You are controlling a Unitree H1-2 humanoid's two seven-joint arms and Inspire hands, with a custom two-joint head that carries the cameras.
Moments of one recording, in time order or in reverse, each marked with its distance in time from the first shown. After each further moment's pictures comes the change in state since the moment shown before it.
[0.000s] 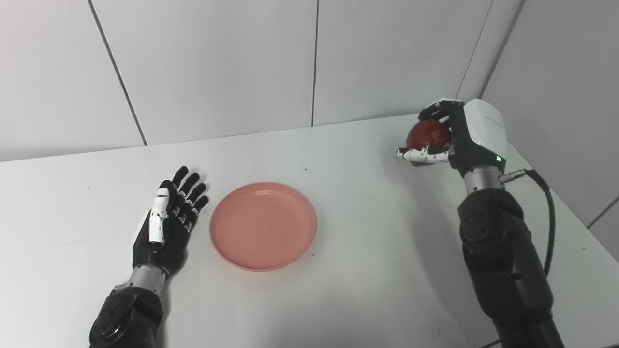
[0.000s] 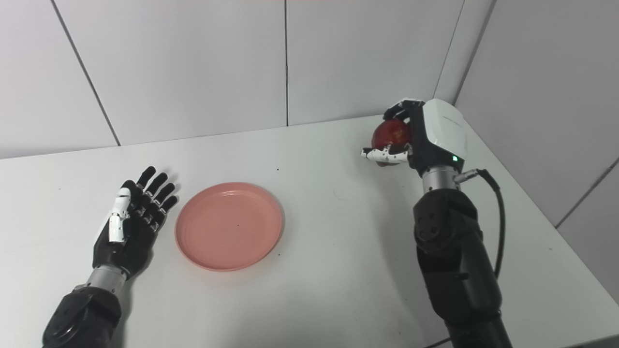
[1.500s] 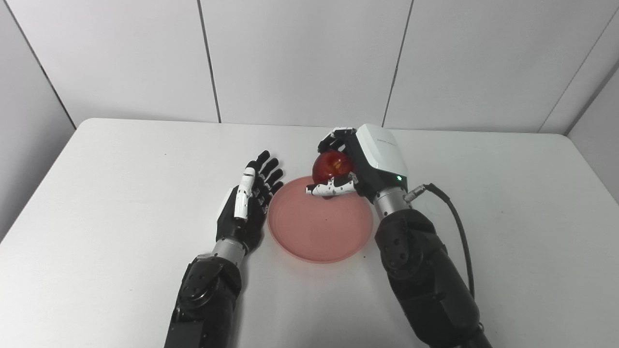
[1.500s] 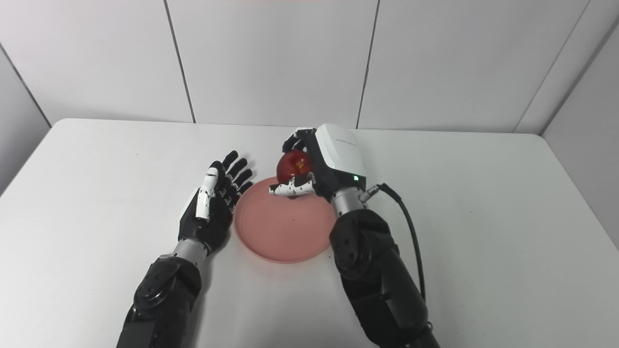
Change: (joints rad) left arm 0.028 -0.116 -0.032 -0.049 0.068 -0.001 0.122; right arm -0.129 0.245 0.430 0.213 -0.023 -0.079 0.009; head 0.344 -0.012
